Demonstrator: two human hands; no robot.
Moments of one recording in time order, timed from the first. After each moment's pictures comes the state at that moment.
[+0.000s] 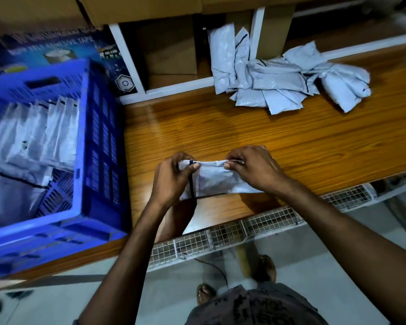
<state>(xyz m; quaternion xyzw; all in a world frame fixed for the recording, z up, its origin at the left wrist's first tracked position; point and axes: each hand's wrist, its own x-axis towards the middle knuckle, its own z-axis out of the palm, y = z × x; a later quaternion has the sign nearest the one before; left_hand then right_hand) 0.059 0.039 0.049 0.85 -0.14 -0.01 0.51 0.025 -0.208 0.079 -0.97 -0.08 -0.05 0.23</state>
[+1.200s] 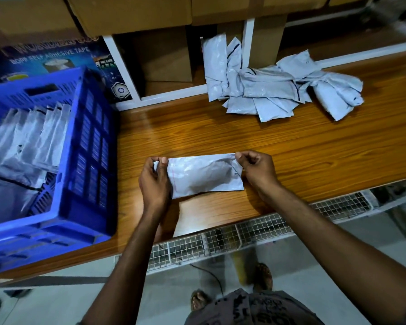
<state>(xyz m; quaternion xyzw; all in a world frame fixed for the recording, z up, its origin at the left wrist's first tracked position) 0.048 0.013 0.034 0.79 0.03 0.15 0.60 0.028 -0.245 0.041 -0.76 0.18 -0.08 0.62</state>
